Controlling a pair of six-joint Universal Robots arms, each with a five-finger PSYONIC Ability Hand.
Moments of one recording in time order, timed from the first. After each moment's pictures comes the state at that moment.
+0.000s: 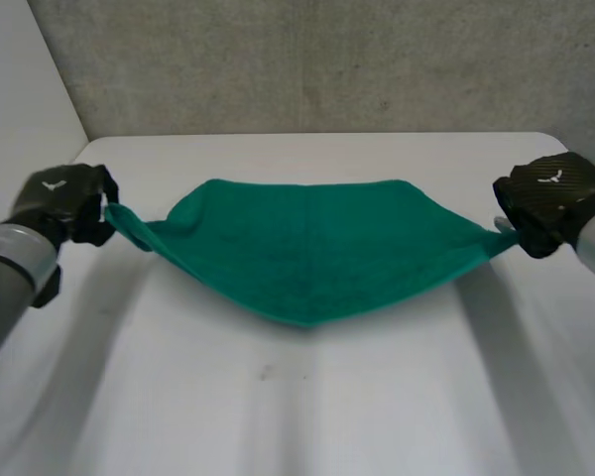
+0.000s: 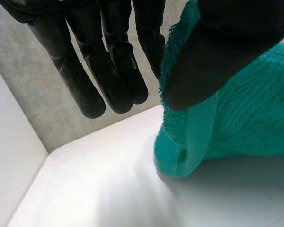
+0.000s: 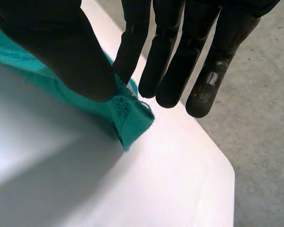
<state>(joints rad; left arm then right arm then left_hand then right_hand) 4.60 -1.72 -1.72 3.30 -1.42 3.26 1.75 -1.46 1.54 0.24 1.41 2.50 1.11 1.20 1.20 1.20 0.99 0.97 1.18 1.18 1.19 0.99</state>
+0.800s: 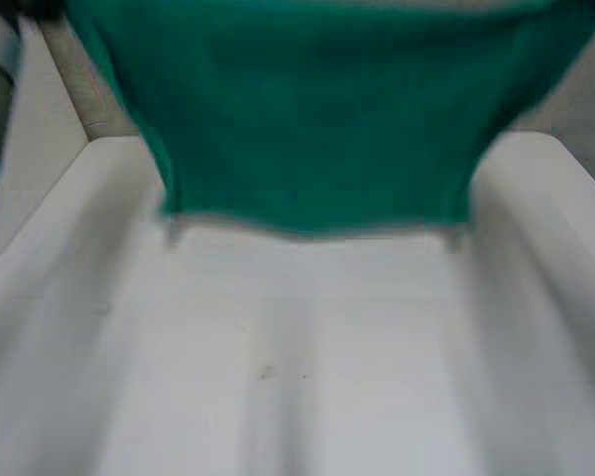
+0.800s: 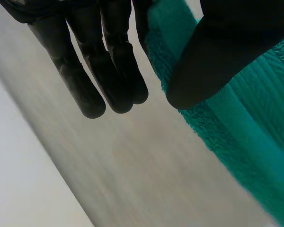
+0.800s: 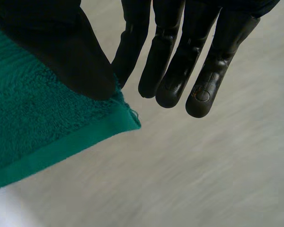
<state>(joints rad) 4.52 -1.96 -0.94 3.37 -1.53 3.41 1.82 -1.18 0.78 0.00 1.68 2.47 1.11 1.20 1.20 1.20 0.99 0.97 1.18 1.18 1.19 0.99</state>
